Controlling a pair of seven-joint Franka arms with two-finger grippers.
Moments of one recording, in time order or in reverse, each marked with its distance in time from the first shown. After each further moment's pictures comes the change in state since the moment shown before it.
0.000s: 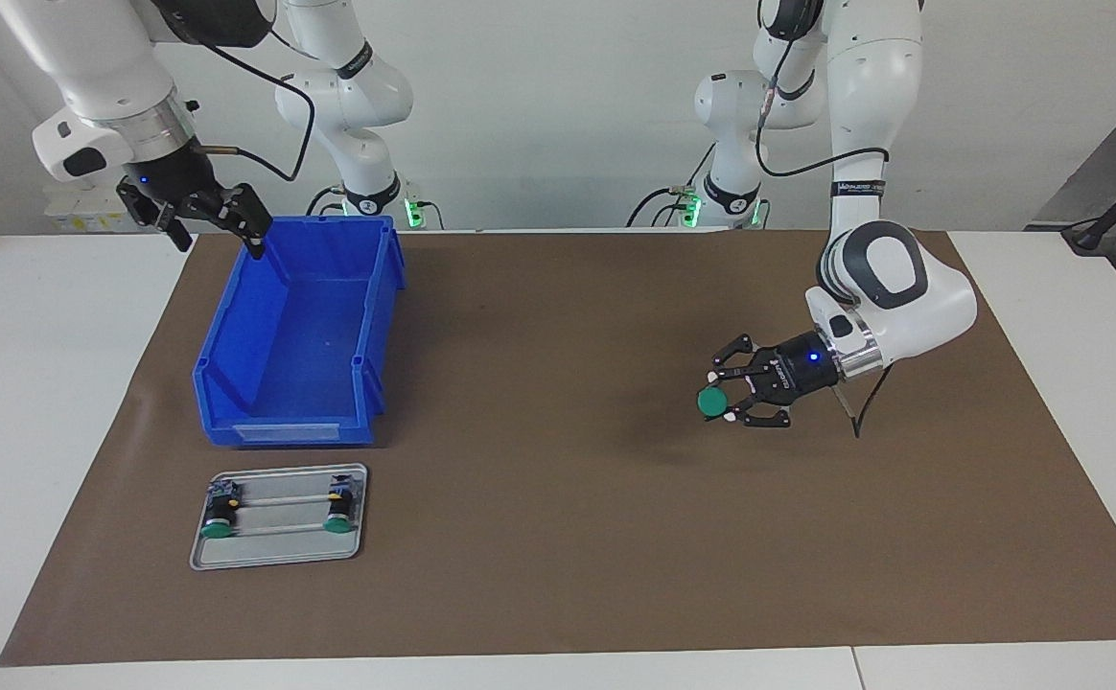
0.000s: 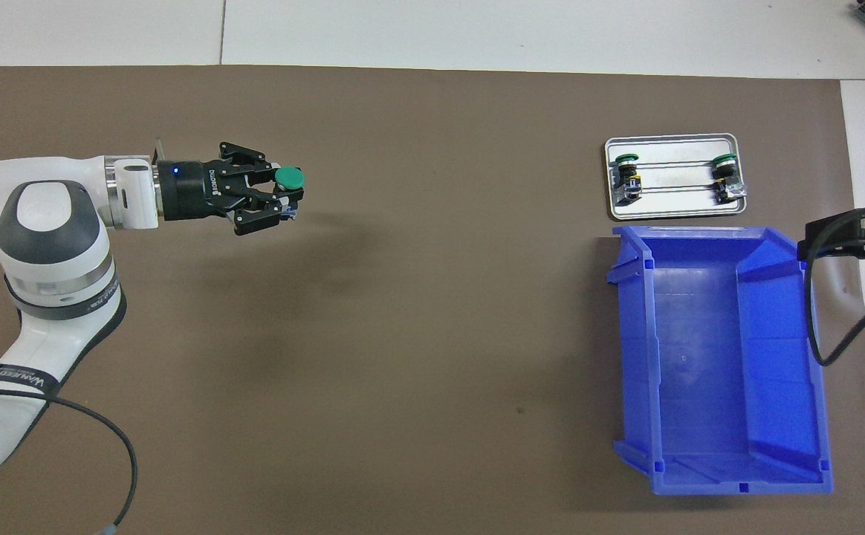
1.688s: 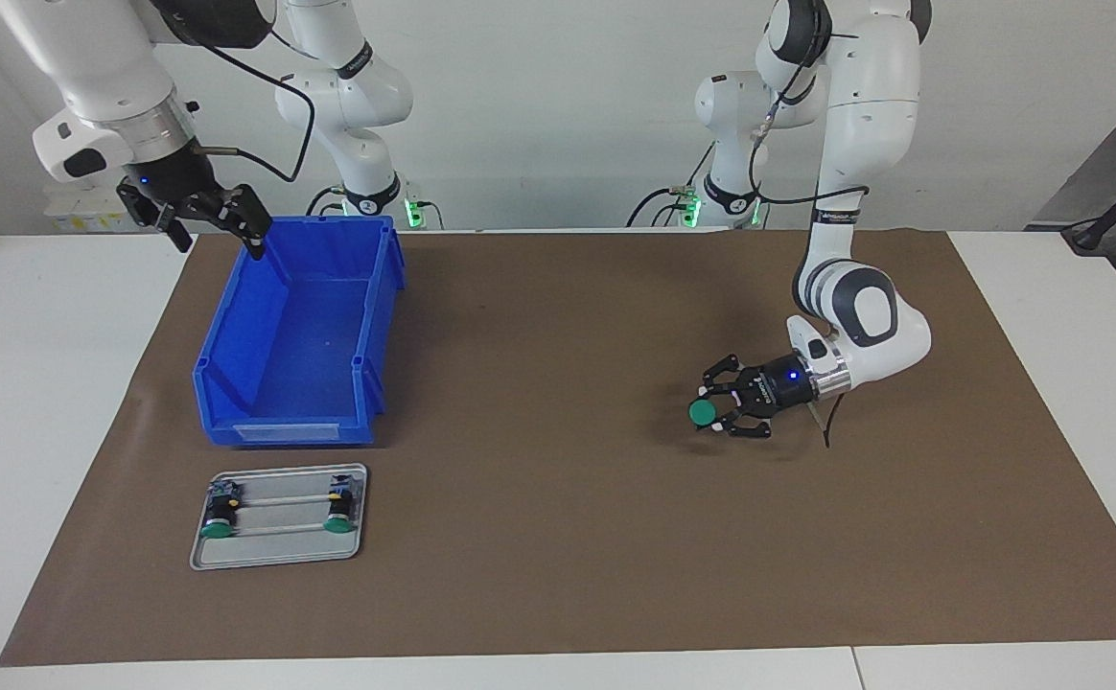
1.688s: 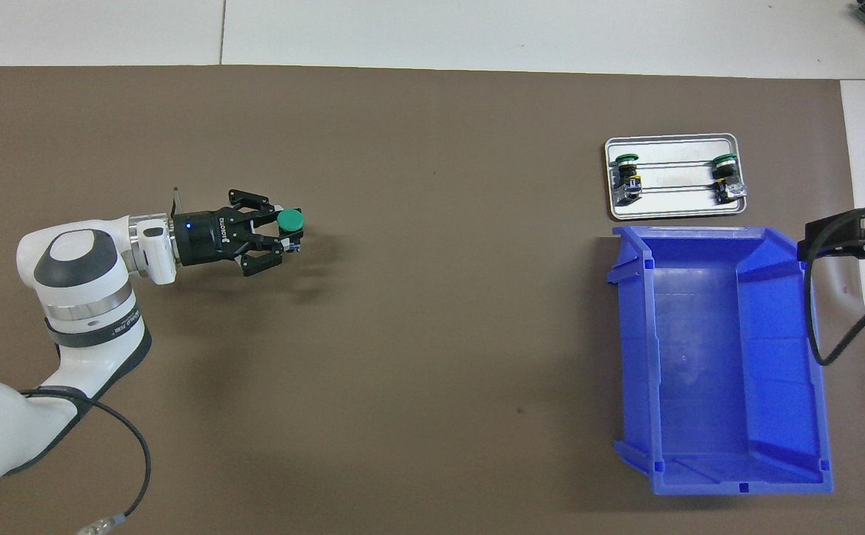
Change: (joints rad) left arm 0.075 0.066 -0.006 -0.178 -0.199 -0.079 0.423; right arm 0.000 0.000 0.000 -0.001 0.000 0.001 0.000
